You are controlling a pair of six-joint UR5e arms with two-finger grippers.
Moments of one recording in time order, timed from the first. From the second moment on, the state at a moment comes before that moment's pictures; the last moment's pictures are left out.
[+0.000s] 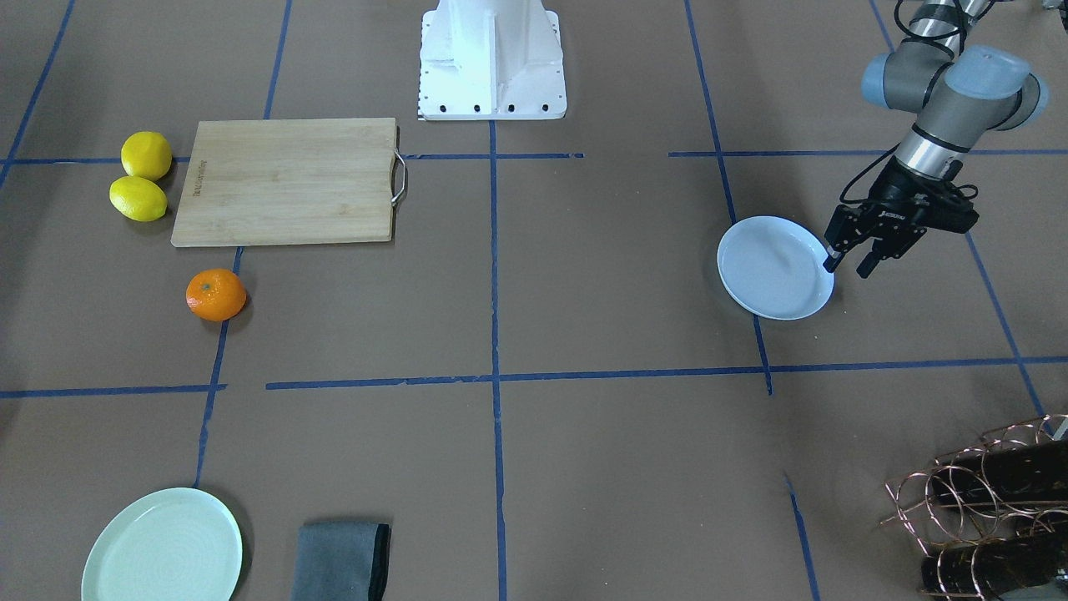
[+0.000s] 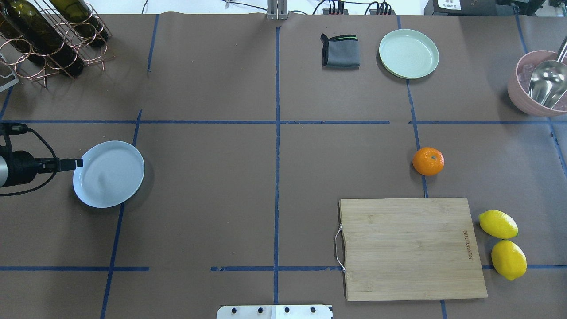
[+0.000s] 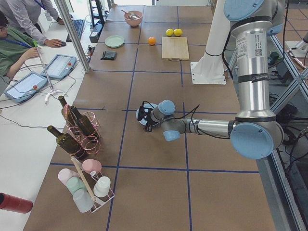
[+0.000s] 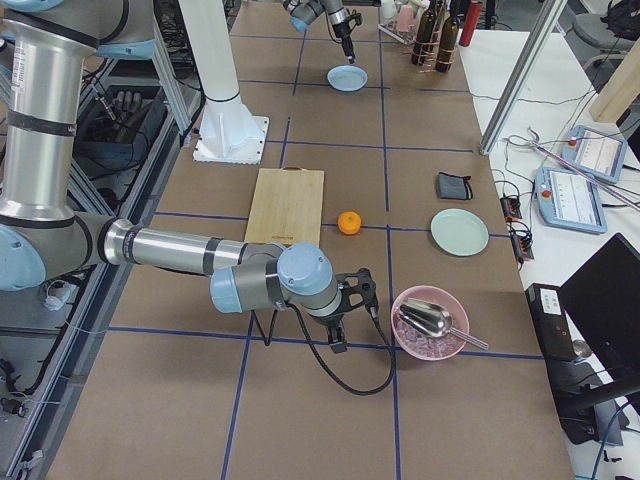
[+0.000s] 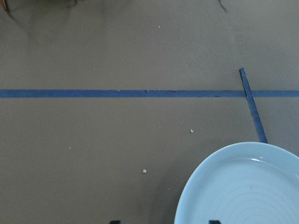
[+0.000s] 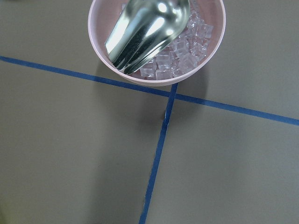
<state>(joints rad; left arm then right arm) -0.75 -1.45 -1.58 -2.77 -1.79 -1.13 1.66 -1.80 1.71 -1.24 2.44 -0.10</state>
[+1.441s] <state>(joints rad) -0.72 -1.64 -1.72 -2.67 -1.80 -1.15 1.66 -1.80 1.71 -1.24 2.44 -0.10</state>
